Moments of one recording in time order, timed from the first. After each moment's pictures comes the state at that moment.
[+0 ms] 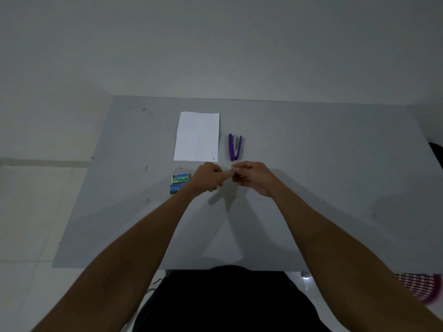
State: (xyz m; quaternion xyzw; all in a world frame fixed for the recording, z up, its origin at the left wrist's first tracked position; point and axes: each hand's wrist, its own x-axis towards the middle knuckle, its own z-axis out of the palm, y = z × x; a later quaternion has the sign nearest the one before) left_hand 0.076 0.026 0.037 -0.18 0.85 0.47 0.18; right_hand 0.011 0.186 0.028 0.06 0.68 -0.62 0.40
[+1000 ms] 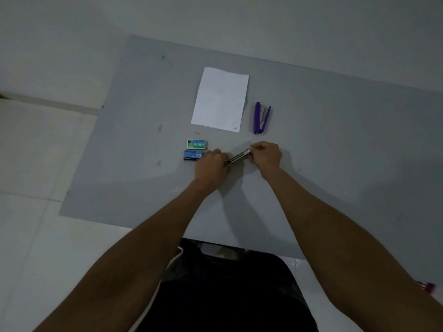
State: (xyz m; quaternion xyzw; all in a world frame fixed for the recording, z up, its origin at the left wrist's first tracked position) left_hand 0.121 0.018 -0.028 -0.17 0.96 0.21 0.07; right_hand 0.016 0.139 -0.044 0.12 0.85 -0.47 0.20
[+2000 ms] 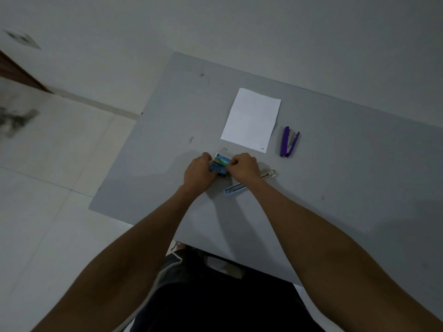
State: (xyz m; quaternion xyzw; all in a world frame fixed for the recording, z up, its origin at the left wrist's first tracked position) left_hand 0.151 -0.066 -0.022 -0.35 0.88 0.31 0.06; right_hand 0.053 0.034 -0.025 -0.15 0.91 -0.26 0.29
